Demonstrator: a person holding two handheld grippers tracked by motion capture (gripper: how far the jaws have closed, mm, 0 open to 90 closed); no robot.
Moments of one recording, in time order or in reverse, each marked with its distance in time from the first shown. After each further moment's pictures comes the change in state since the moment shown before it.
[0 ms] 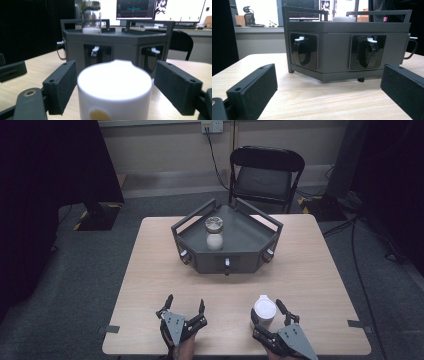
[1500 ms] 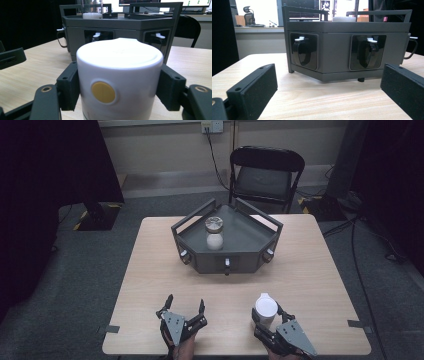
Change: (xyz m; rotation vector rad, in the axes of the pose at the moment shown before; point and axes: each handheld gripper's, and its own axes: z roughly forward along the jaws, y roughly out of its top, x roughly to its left) left arm 0.000 0.000 0.000 0.001 0.001 0.001; right arm -0.006 0.014 0.004 0.092 0.024 0.008
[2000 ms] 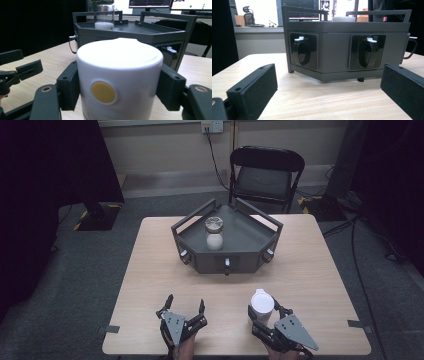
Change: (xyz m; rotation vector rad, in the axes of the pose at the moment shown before) left arm 0.000 0.000 0.000 0.000 -0.002 0.000; right arm -0.007 0.028 0.002 0.001 0.075 -0.024
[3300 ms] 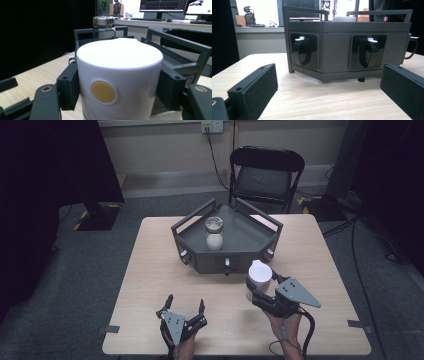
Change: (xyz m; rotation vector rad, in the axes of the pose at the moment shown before) left arm -0.001 0.000 0.000 0.000 0.006 0.001; right arm -0.044 0.060 0.049 -0.004 0.094 -0.007
